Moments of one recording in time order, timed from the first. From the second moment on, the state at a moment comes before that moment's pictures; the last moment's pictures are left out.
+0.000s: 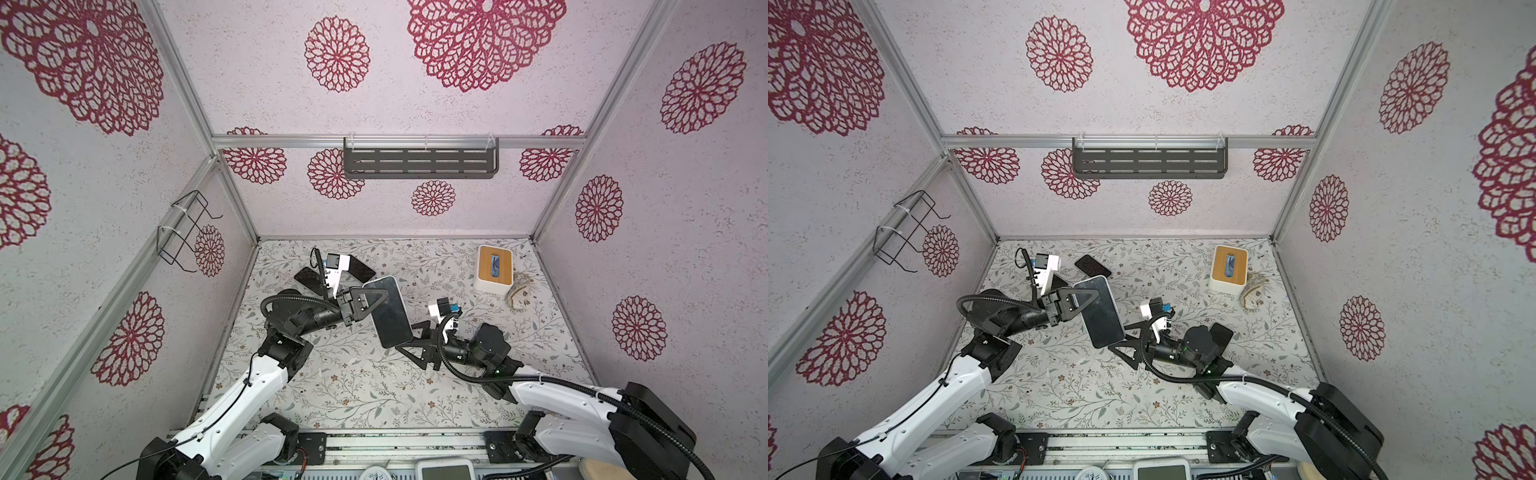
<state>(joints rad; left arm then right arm) -0.45 1.01 0.71 0.54 0.81 -1.03 0.85 1.15 0.43 0.87 -0.55 0.67</state>
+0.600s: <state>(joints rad) -0.49 1.04 0.70 0.47 0.77 -0.92 0.78 1.13 0.43 0.74 -0.65 0.68</state>
